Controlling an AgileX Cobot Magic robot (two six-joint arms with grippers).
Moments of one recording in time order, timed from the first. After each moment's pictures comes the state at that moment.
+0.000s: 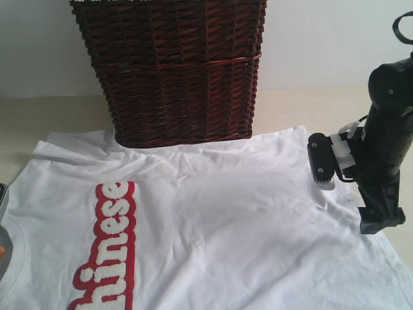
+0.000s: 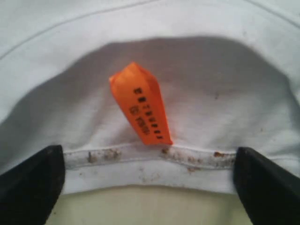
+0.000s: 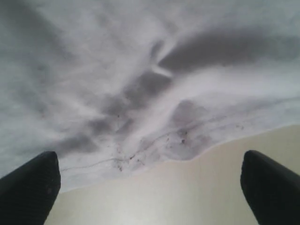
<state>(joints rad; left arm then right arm) 0.13 1.77 -0.75 -0.03 0.64 1.62 0.20 1.86 -1.06 -0.17 0.79 -1.15</state>
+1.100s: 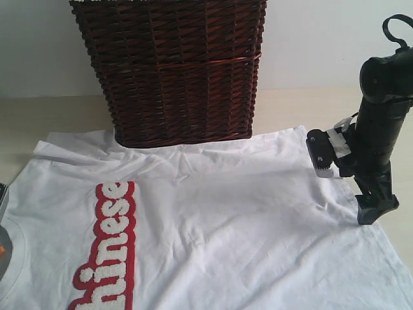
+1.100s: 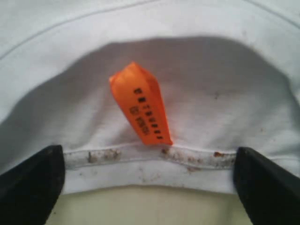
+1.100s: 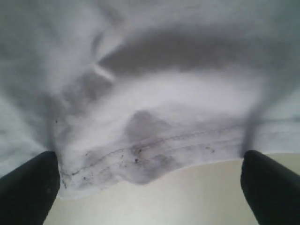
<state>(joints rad) 0.14 1.77 -0.75 -0.03 0.64 1.62 0.12 2.06 -1.28 -0.08 0.91 -1.33</state>
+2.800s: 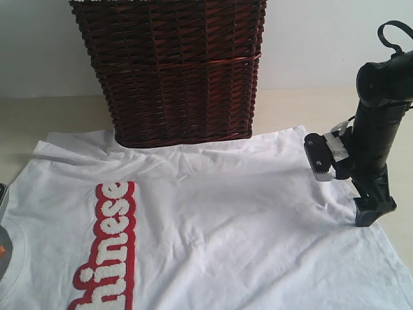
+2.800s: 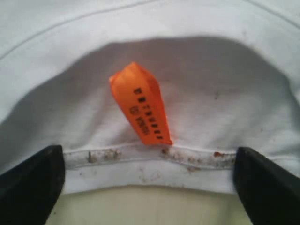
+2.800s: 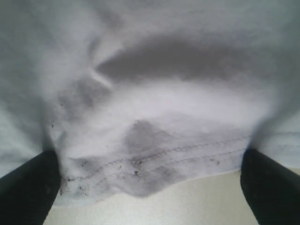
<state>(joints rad) 0.14 1.77 -0.75 -0.03 0.64 1.62 0.12 2.08 -1.28 -0.08 0.89 -1.35</state>
